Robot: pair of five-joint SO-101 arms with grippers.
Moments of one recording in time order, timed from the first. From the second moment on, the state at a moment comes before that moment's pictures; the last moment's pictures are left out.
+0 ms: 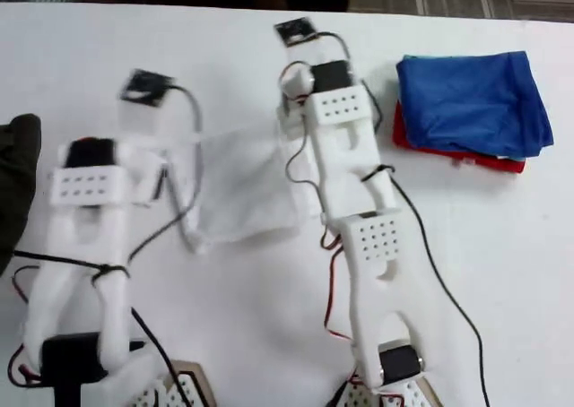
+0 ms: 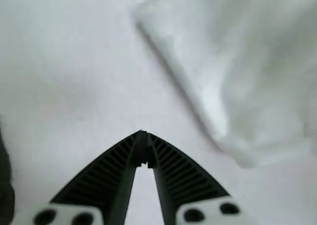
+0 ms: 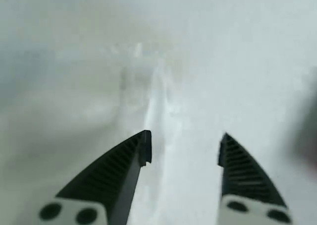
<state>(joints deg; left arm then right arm) -15.3 -17.0 25.8 72.1 -15.2 -20.2 57.5 -72.2 97.9 7.3</state>
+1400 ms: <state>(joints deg) -35.8 -17.5 35.2 68.4 -21.1 -19.7 65.5 -71.6 99.9 10.1</state>
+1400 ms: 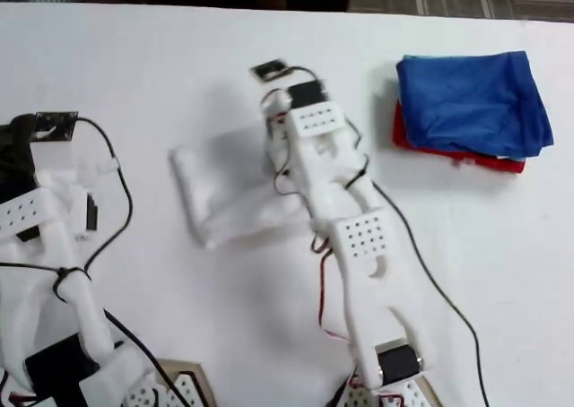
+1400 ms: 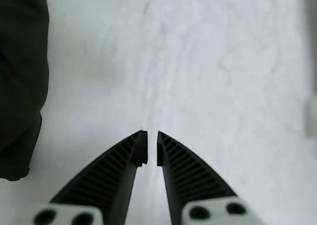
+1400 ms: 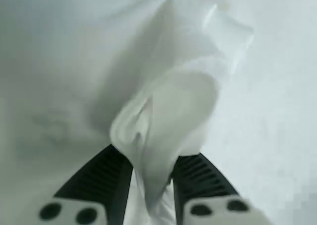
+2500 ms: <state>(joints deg) -35.8 -17.5 35.2 68.2 -21.1 19.3 43.0 -66.5 80.0 51.0</state>
